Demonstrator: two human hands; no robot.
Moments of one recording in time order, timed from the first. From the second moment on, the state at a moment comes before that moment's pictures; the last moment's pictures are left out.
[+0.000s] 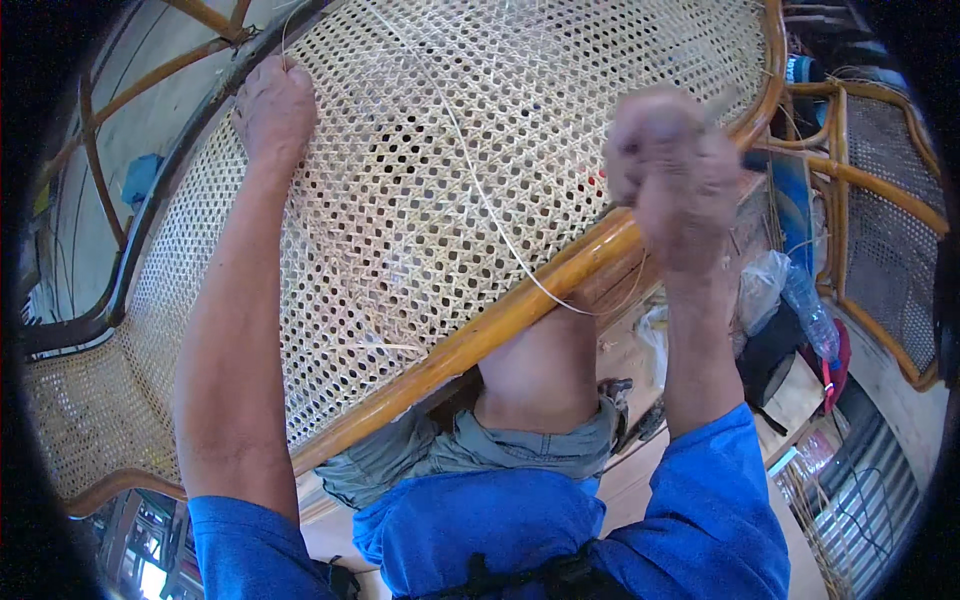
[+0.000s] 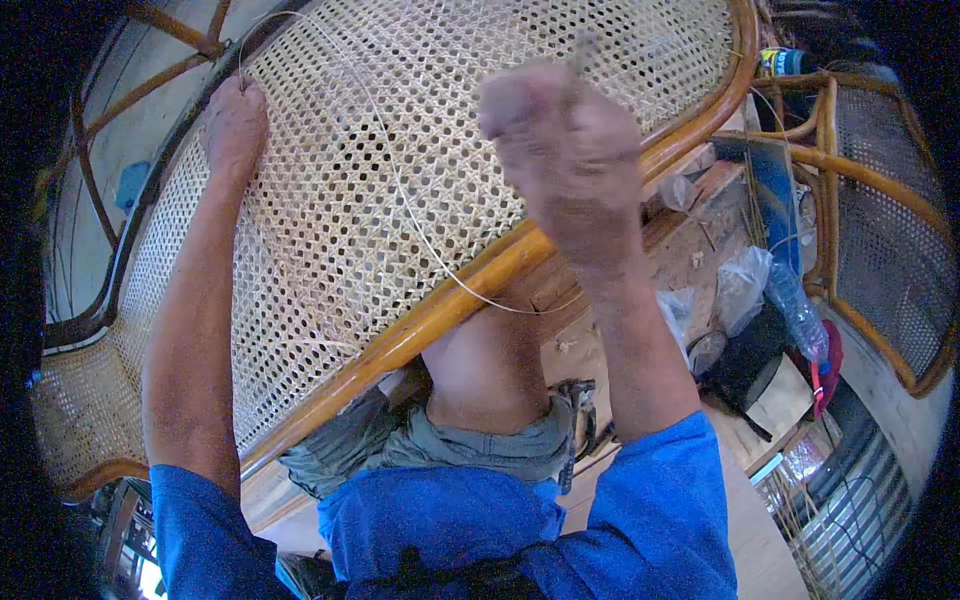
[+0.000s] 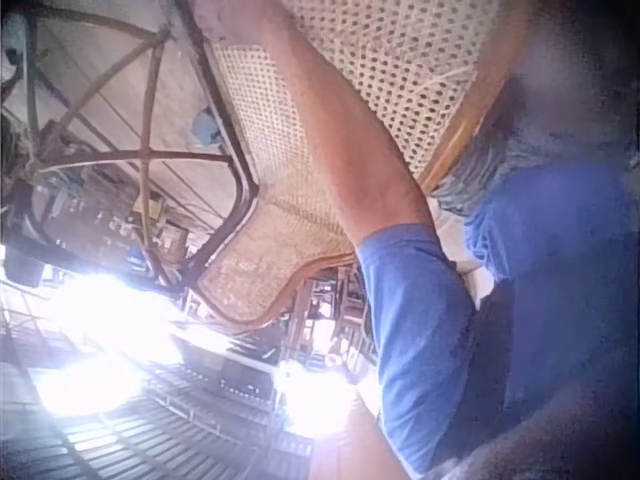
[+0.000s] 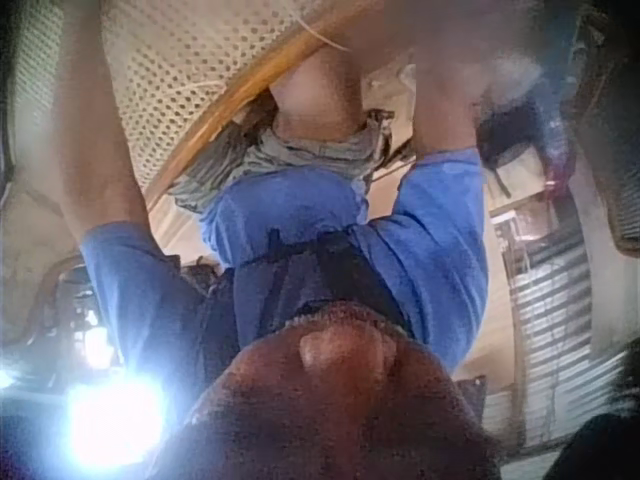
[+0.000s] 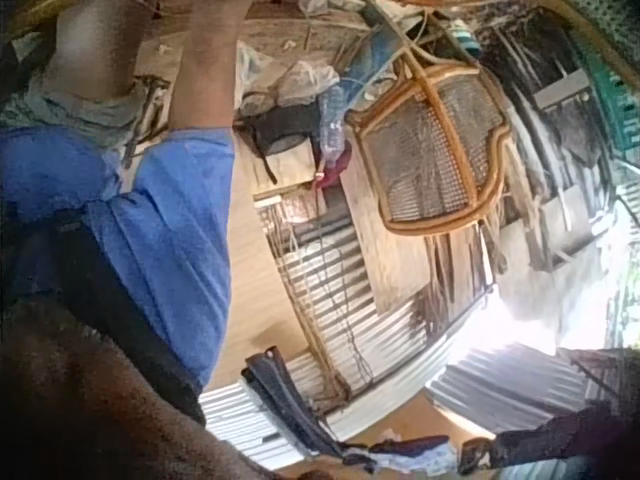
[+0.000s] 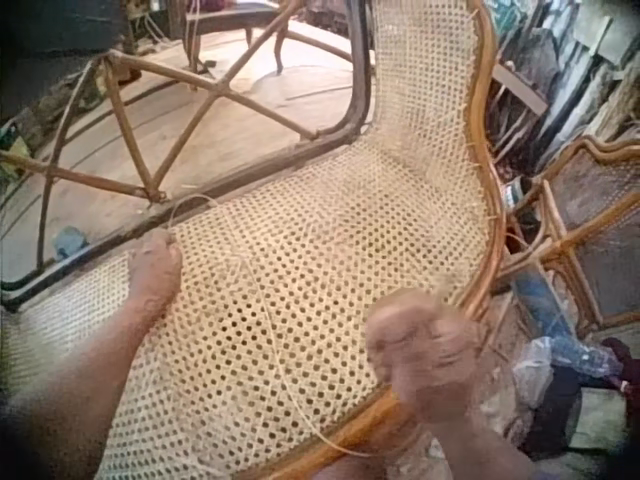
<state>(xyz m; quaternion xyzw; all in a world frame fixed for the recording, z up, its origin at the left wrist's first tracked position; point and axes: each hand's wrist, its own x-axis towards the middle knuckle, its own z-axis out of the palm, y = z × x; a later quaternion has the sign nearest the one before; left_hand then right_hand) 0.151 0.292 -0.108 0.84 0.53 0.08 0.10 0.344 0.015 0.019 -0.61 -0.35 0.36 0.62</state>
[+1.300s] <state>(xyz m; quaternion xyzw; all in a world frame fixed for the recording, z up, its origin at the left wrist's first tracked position) 0.157 0.285 -0.099 0.85 0.51 0.10 0.06 0.458 -0.026 0.039 -0.61 -0.11 0.12 0.78</state>
